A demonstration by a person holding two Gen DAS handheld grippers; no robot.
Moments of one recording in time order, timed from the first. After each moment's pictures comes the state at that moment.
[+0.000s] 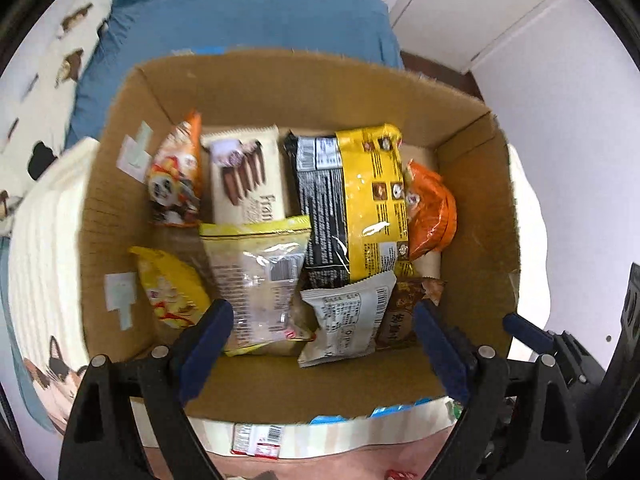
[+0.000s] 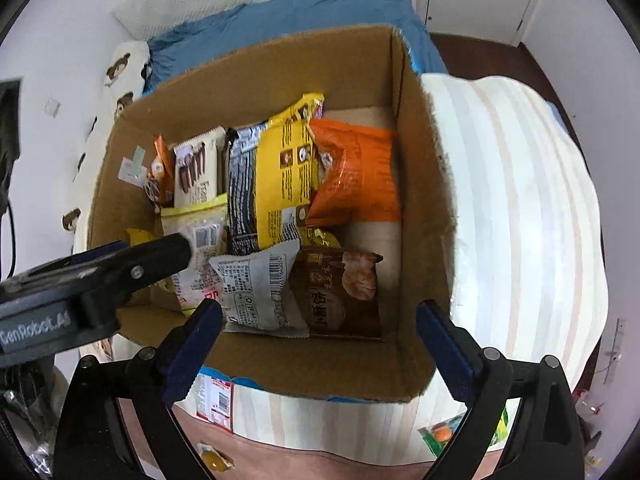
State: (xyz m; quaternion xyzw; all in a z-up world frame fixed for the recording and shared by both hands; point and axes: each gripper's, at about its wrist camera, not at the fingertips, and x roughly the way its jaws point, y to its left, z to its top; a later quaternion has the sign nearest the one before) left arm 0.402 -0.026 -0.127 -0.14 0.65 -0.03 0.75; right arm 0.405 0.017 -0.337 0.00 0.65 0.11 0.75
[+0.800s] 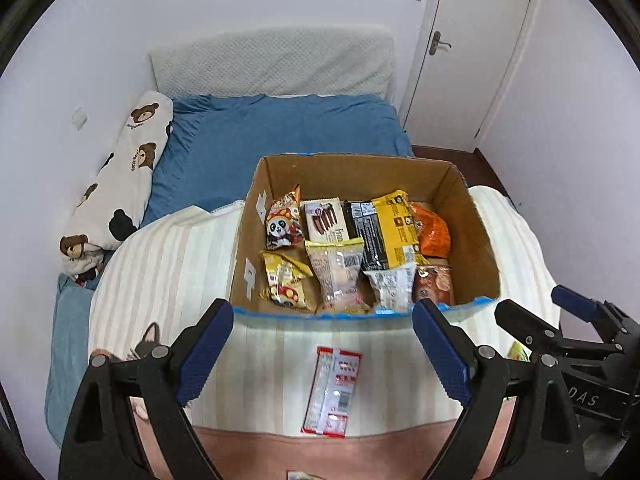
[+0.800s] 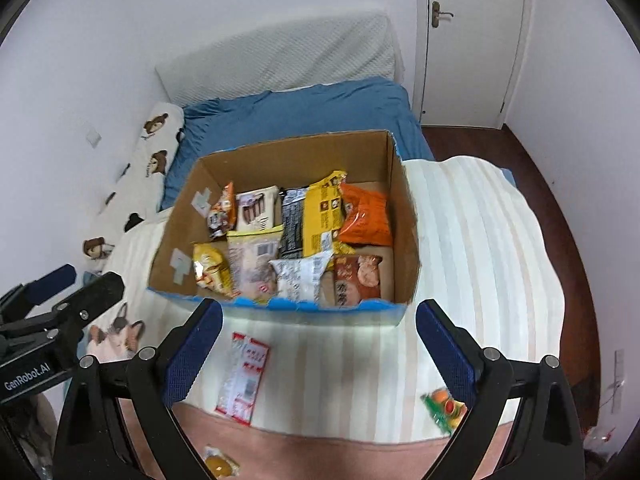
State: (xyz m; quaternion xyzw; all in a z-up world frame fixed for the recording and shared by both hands) left arm 0.240 -0.004 -0.011 -0.07 0.48 0.04 0.87; right arm 0.269 0.007 -0.223 0.00 0.50 0.12 0.86
